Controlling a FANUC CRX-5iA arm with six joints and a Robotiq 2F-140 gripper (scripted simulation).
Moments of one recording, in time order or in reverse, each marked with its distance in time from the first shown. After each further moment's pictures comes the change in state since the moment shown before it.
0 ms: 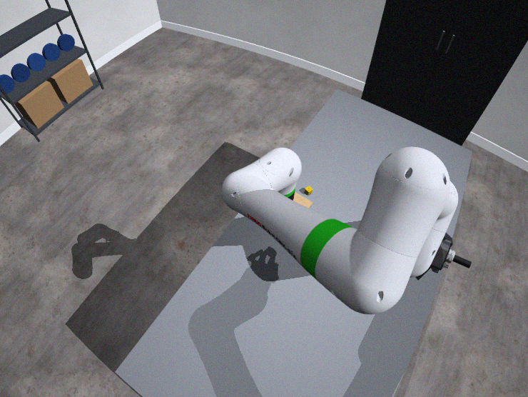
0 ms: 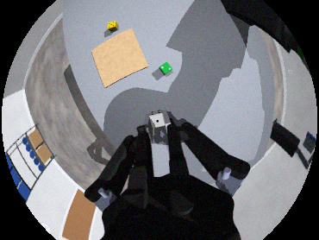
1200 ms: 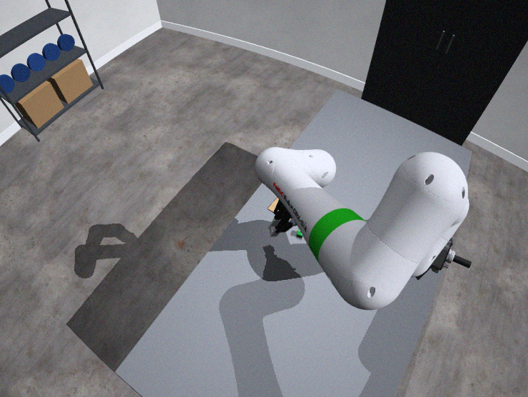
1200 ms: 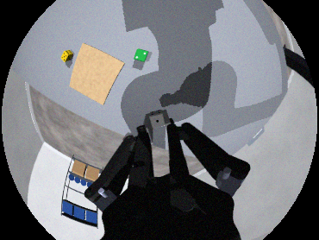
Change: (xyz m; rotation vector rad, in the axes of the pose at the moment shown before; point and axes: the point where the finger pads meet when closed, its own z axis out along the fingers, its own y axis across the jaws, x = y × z) arm 0.002 -0.006 0.004 0.127 -0.290 0.555
